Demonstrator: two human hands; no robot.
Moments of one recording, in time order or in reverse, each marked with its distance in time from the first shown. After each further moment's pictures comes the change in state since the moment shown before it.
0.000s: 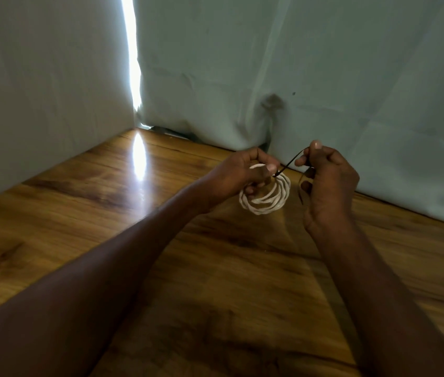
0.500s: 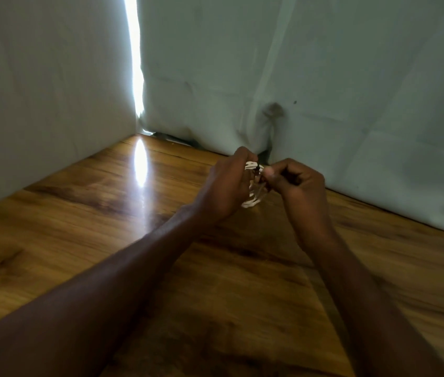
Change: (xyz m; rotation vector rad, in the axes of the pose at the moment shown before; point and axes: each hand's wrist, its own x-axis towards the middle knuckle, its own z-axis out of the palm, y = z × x) left_hand -0.003 -0.017 -0.003 0.756 0.455 0.383; right_hand -0.013 0.011 0.009 -0.203 -0.442 -0.212
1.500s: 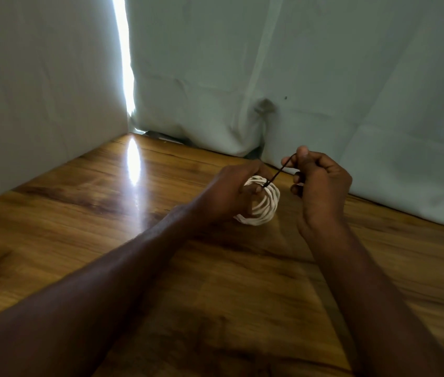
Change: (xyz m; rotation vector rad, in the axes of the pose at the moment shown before) left_hand -0.005 0.014 -0.001 -0.185 -0.287 0.063; right_hand 0.010 0.000 -0.018 0.183 0.396 0.226
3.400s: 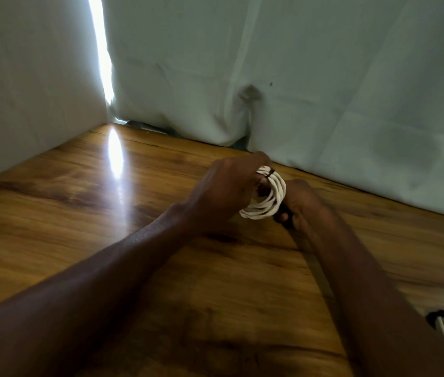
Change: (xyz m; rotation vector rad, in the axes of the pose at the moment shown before) left_hand 0.002 0.025 0.016 0.254 0.089 0.149; right_hand 0.011 0.024 -0.024 -0.495 -0.255 0.534
